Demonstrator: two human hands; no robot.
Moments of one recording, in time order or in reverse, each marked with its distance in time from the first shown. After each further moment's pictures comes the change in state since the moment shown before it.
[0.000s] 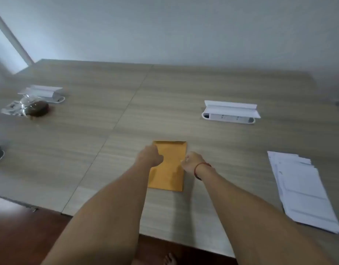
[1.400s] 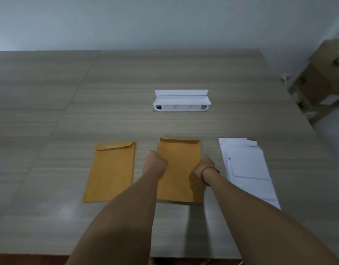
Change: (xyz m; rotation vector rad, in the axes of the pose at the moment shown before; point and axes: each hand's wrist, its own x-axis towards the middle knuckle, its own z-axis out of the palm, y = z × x) left_hand 0.024 0.172 0.129 -0.338 -0.024 -0.138; right_hand 0.012 0.191 -0.086 0.240 0.141 0.483
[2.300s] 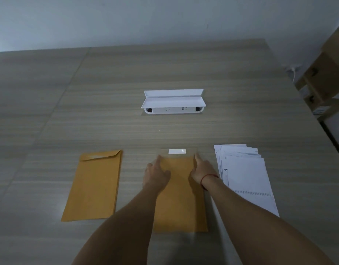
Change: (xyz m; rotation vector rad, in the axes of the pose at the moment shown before) left_hand 0.019 0.019 0.056 0.183 -0.080 0.118; right_hand 0.071 0.019 -0.013 -0.196 -0.047 -0.236
